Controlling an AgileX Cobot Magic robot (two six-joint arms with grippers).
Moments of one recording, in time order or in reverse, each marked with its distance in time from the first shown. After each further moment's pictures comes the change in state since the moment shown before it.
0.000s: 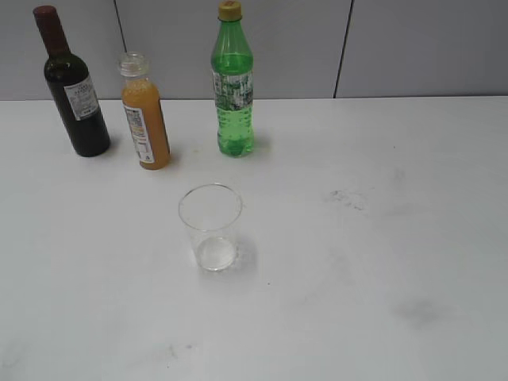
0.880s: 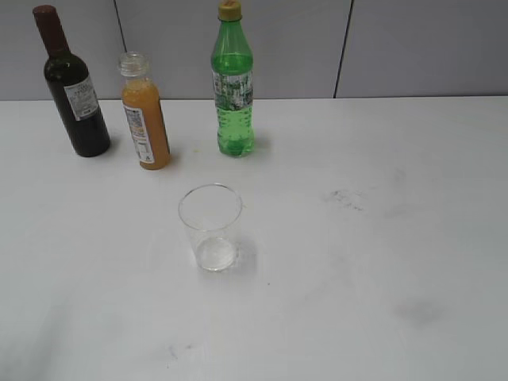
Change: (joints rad) left arm 0.000 0.533 -0.012 -0.030 -0.912 0.025; right arm 0.000 0.000 0.000 0.000 0.000 -0.001
